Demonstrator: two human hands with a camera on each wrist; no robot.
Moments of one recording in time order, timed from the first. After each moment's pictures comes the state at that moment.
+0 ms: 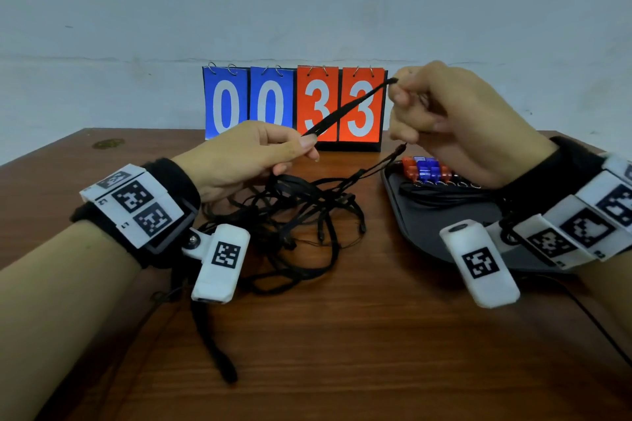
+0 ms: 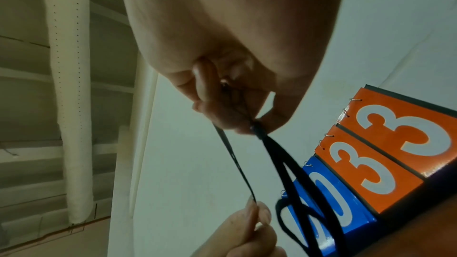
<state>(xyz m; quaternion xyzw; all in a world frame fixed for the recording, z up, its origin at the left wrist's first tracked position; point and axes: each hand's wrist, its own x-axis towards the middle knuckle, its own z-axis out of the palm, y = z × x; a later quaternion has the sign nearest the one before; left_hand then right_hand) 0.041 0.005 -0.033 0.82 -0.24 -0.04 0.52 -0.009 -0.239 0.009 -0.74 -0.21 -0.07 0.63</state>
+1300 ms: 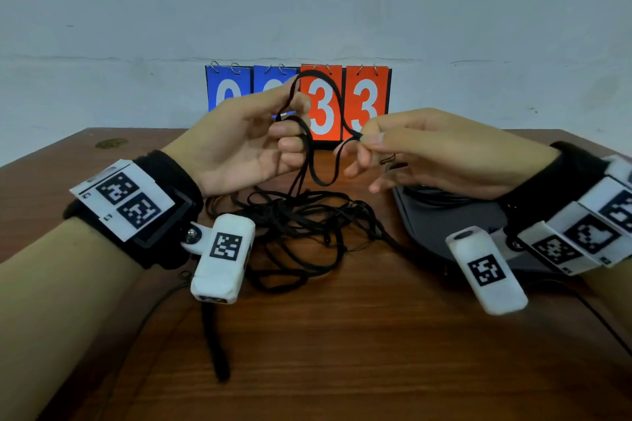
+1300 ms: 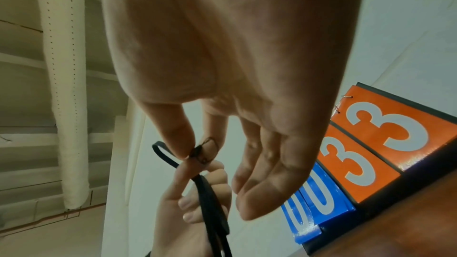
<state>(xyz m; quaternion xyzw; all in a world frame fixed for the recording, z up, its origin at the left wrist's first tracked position) 0.034 0.009 -0.017 0.53 -0.23 -0.23 0.78 -0.014 -0.235 -0.006 -0.78 -0.28 0.13 0.55</state>
